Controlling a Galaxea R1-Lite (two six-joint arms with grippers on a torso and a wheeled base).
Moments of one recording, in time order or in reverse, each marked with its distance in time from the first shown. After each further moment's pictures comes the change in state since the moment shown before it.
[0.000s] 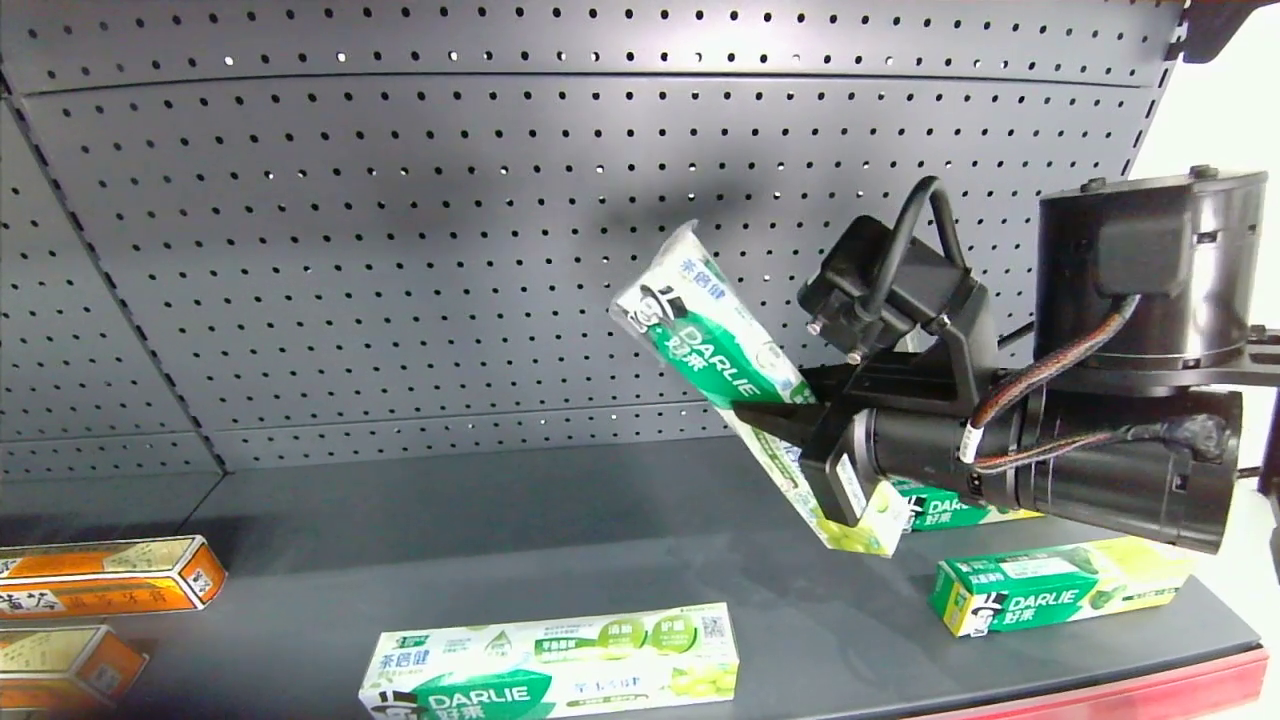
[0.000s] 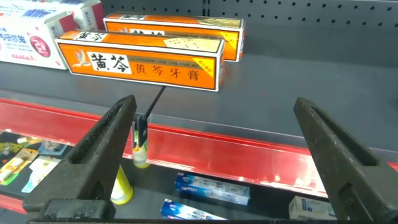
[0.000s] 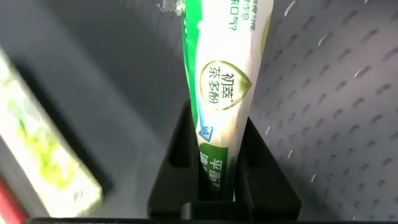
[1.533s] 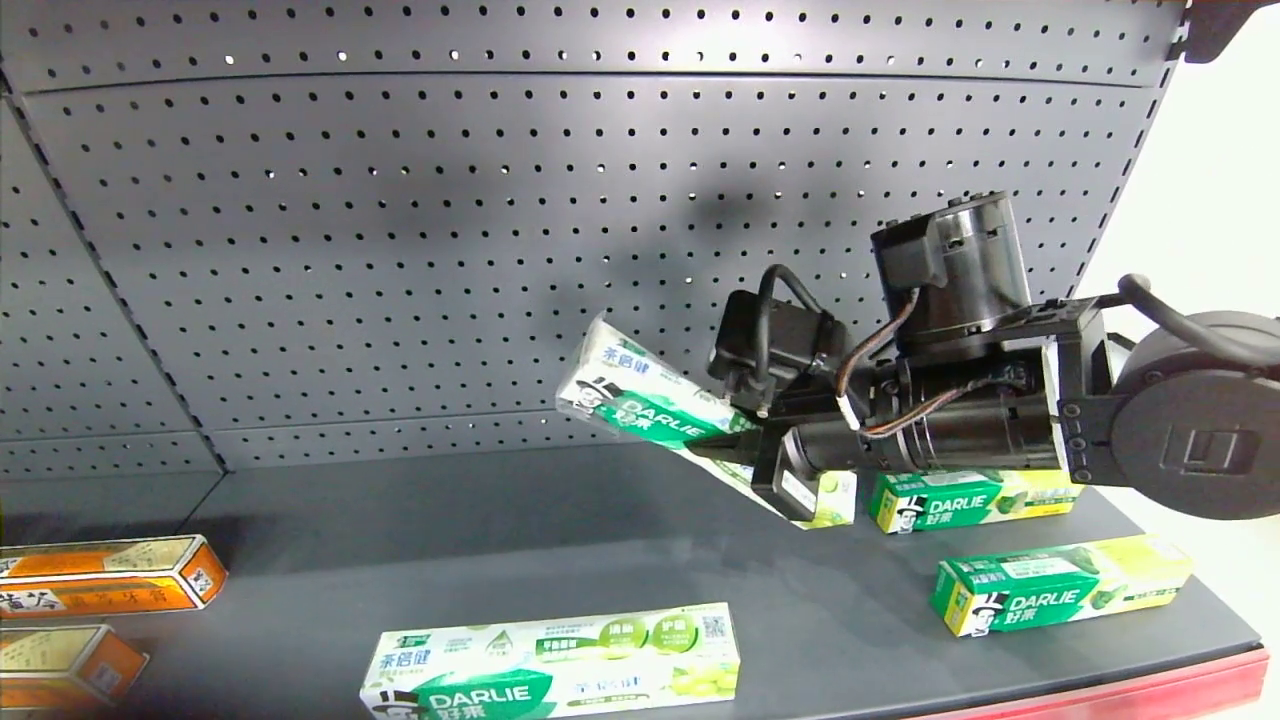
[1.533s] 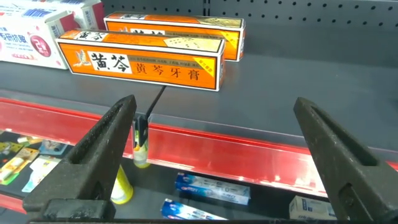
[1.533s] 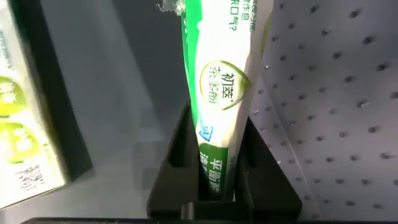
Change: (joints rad) left arm 0.000 0.000 0.000 0.000 0.000 0.000; right arm -0.080 0.193 -0.224 0.221 0.235 -0.279
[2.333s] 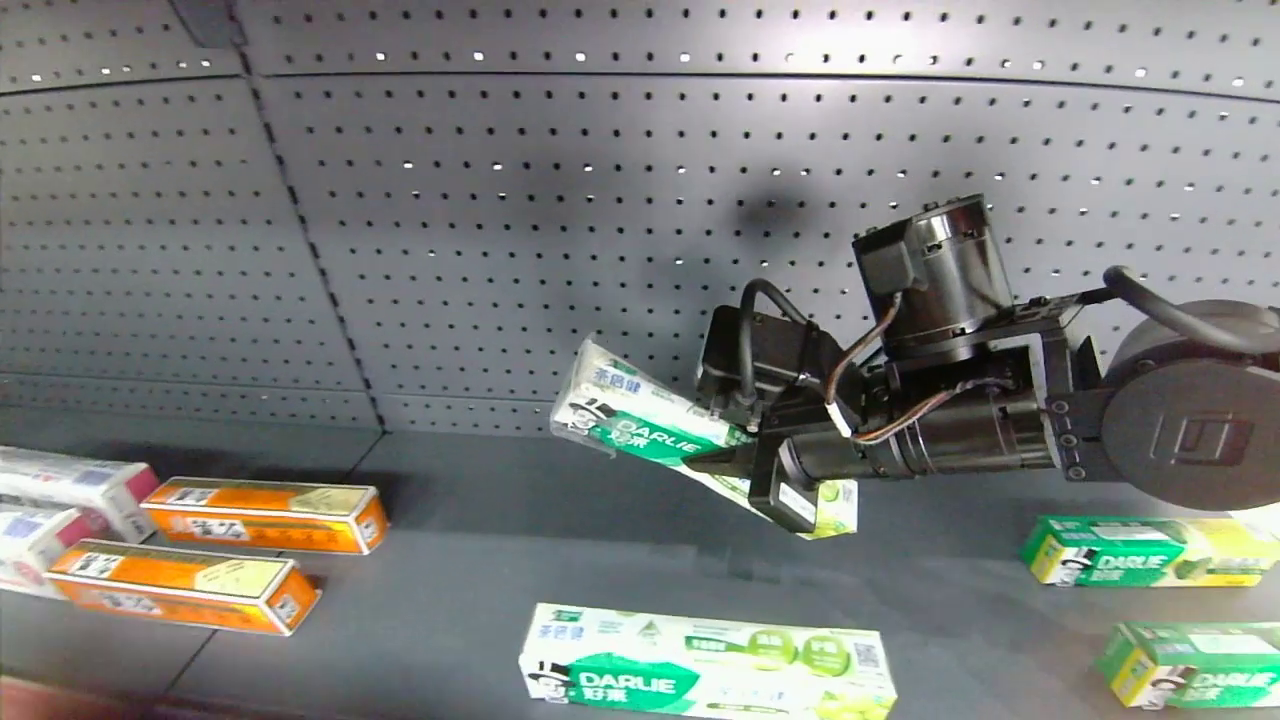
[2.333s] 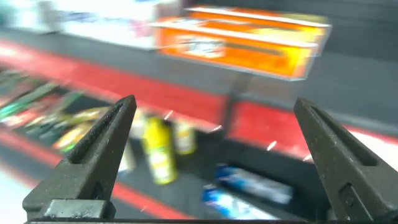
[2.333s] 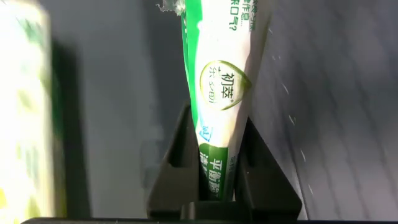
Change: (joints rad) left arm -0.001 0.000 0.000 0.000 0.000 0.000; right arm 0.009 0.009 -0.028 0.067 -0.003 -0.017
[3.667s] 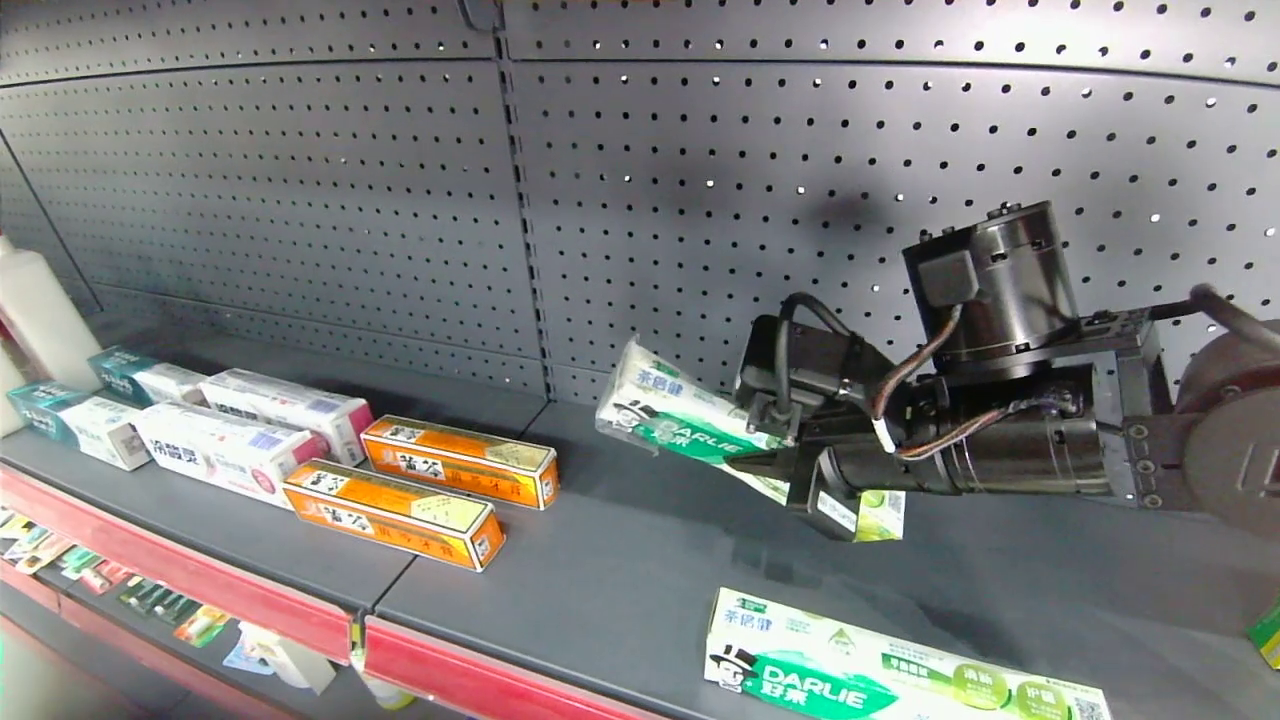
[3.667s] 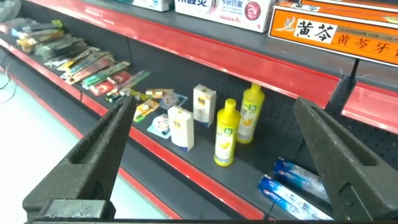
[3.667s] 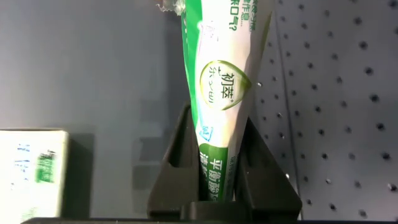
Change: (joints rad) left arm 0.001 0.000 0.000 0.000 0.000 0.000; right arm -0.007 -0.080 0.102 -0.036 -0.116 -0.007
